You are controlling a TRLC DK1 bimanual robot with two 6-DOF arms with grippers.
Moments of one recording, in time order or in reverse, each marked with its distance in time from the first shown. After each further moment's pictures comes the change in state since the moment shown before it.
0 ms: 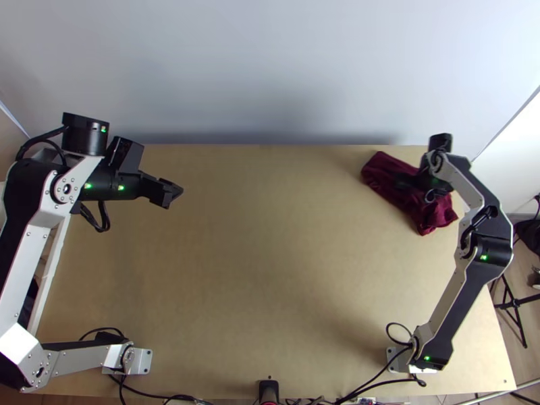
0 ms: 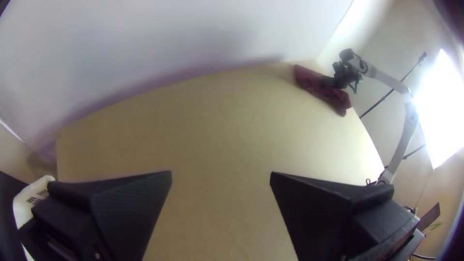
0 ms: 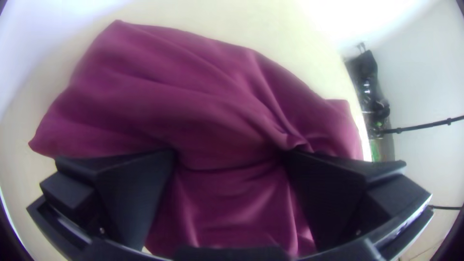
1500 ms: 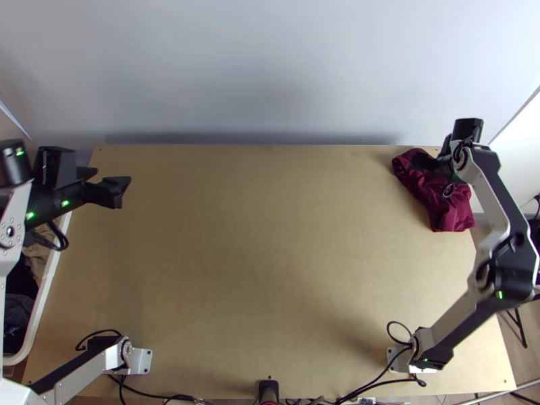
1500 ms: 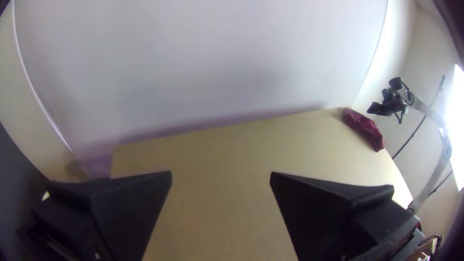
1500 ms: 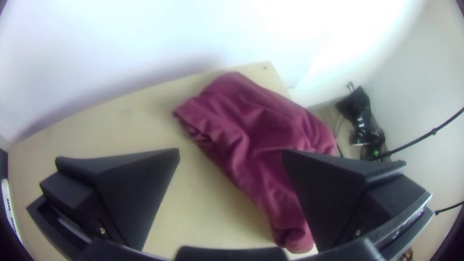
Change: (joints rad) left arm 0.285 -0.261 -0.188 0.200 -0.001 0.093; right arm 0.035 -0.337 -0.085 0.050 -0.023 0.035
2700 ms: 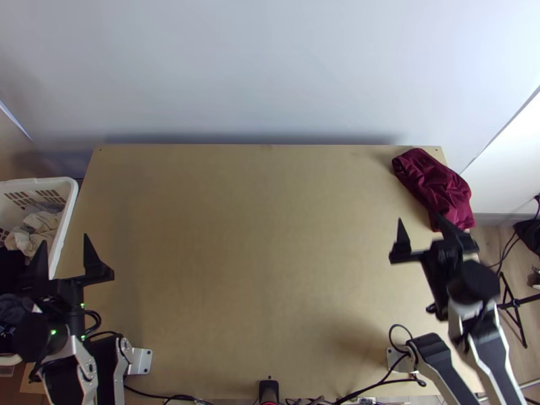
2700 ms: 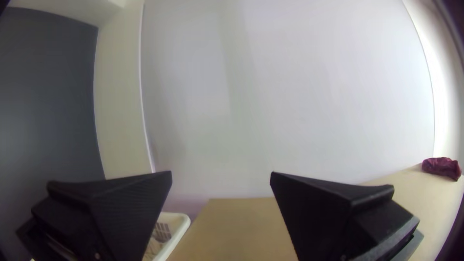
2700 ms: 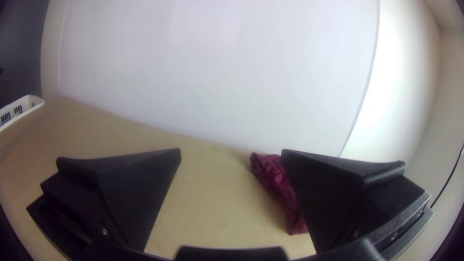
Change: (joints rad) left arm 0.257 -1.101 -1.181 0.833 -0.210 -0.047; right arm 0.442 -1.389 -1.100 0.467 0.115 -0.251
